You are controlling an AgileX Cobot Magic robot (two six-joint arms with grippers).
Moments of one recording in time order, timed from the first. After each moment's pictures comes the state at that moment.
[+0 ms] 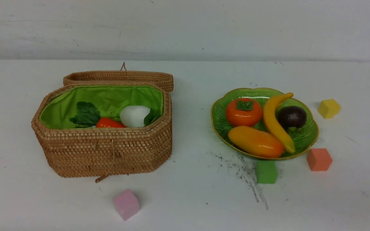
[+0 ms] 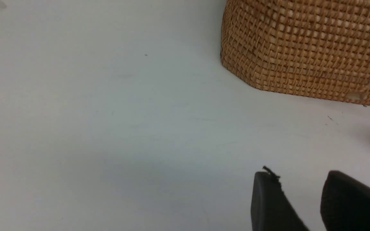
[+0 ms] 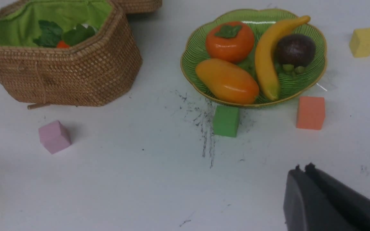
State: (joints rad) right arm 0.11 0.39 -0.71 0.34 0.88 -0.17; left arm -0.04 -0.01 0.03 0.18 0.40 -0.37
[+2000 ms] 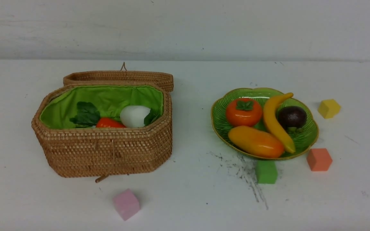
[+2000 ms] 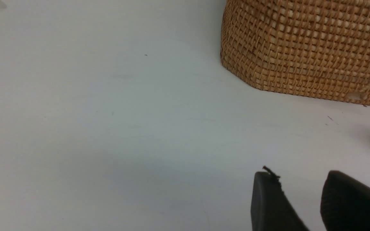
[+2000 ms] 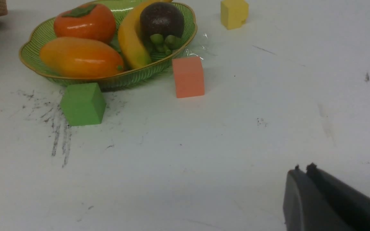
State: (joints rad) right arm 0.03 -0.01 0.02 -0.08 0.38 0.17; left arm -0.04 -0.01 0.03 0.18 0.40 -0.37
